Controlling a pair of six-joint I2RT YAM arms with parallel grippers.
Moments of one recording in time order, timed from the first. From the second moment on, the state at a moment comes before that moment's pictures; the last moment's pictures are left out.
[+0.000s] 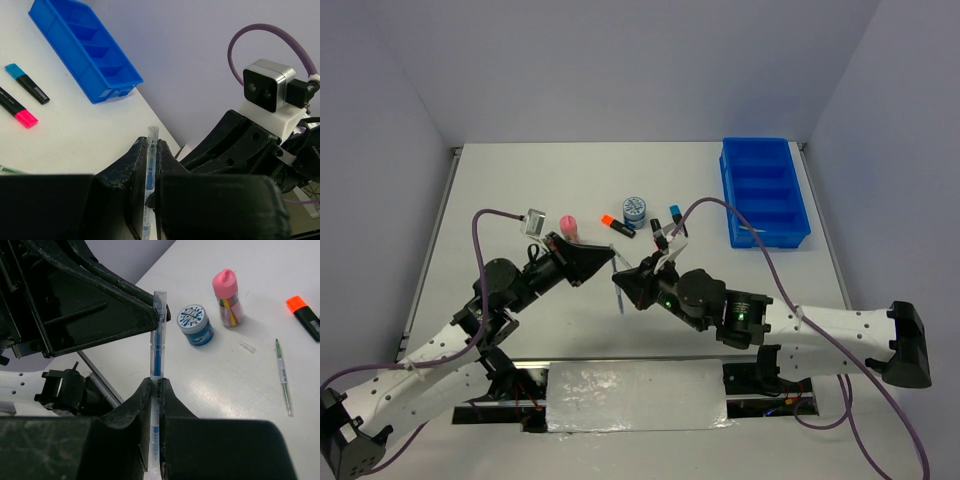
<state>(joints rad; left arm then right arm) -0.74 0.68 0.51 0.31 0.13 -0.82 1.30 1.01 0.76 0.12 0.45 0.51</state>
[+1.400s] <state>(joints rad) -0.74 0.63 0.60 0.26 0.35 -0.58 1.26 1.06 0.78 0.31 0.21 0.34</state>
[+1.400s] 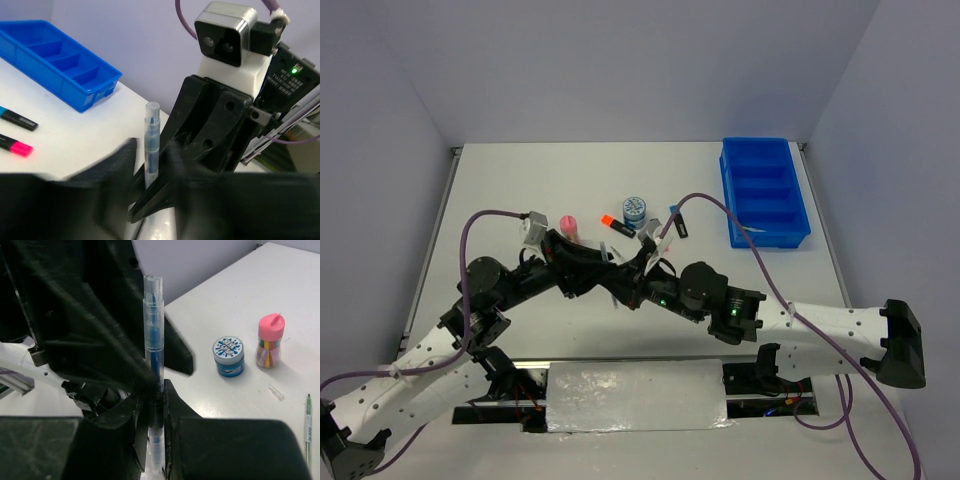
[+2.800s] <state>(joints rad) -0.72 0.73 0.76 0.20 0.25 -0.51 1.19 1.09 0.92 0.15 0.15 0.25</state>
